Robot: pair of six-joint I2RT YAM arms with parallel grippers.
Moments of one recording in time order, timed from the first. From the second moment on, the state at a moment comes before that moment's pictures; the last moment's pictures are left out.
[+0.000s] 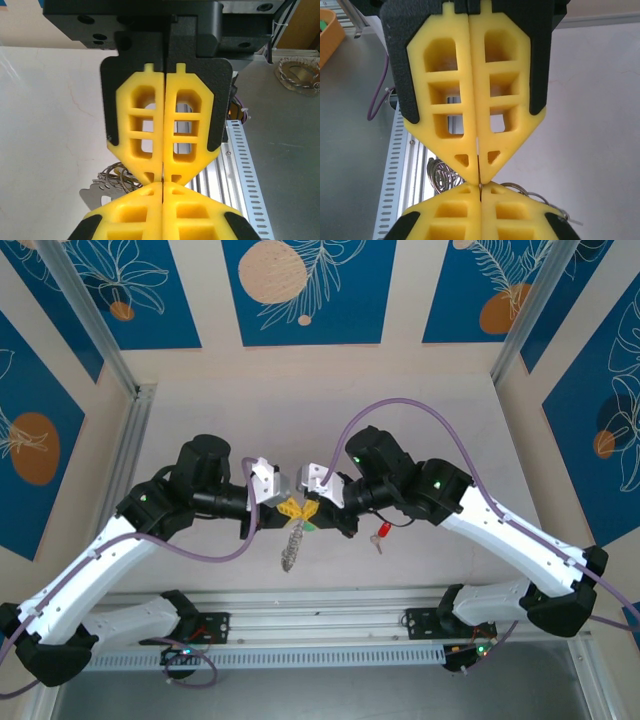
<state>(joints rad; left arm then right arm) -0.74 1.01 1.21 -0.77 0.72 0.39 0.96 1.23 1.42 -0.88 -0.46 -0.32</state>
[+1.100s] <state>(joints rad) -0.72 0.88 1.00 -0.48 0.72 0.21 0.62 0.96 0.94 -0.46 -0.66 0.02</state>
